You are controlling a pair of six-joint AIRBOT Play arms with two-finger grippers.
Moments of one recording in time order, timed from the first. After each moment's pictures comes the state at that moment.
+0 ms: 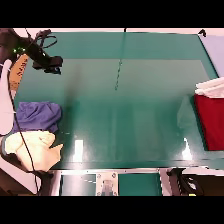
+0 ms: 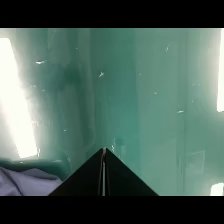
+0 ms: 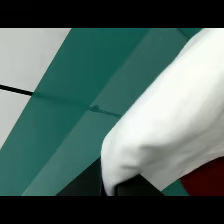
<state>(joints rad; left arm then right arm) -0.01 -1.80 2.03 1.31 -1.57 -1.52 -1.09 -1.50 1.74 -0.63 1.34 1.45</state>
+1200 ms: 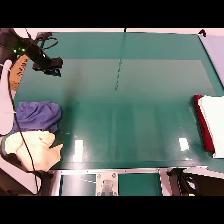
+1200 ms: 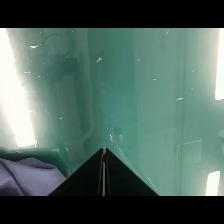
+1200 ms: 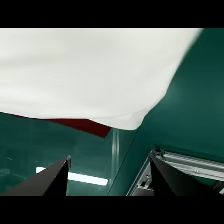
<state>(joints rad) -0.01 -1.80 2.03 1.30 -1.61 -1.52 -1.21 -1.39 1.32 -1.51 1.69 1.78</state>
